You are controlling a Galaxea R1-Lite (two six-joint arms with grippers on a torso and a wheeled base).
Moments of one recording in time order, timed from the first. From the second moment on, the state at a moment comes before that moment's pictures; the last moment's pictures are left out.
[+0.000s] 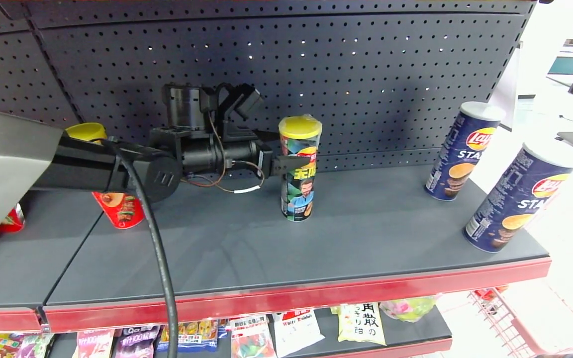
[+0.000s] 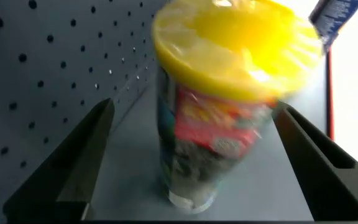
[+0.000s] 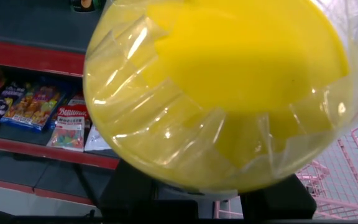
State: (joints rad) left arm -0.44 2.07 -1.43 -0.46 -0.60 0.15; right arm 0.22 0.10 -0.25 0.23 0.00 -0.11
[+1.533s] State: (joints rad) left arm -0.46 2.07 -1.43 -0.41 -0.74 0.14; right arm 0.22 0.10 -0.24 0.22 -0.02 -0.09
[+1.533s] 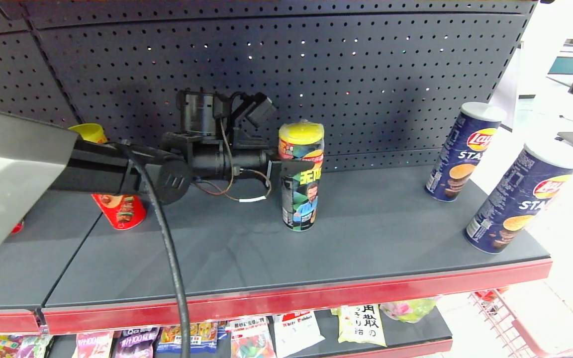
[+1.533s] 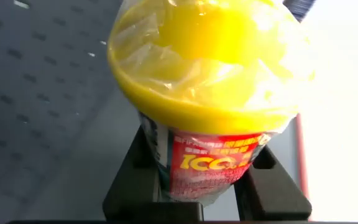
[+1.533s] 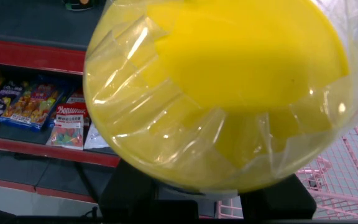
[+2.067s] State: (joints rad) left arm -0.45 1.91 -1.20 -0.41 -0.97 0.35; right arm 0.22 0.10 -0.24 0.22 -0.02 -0.09
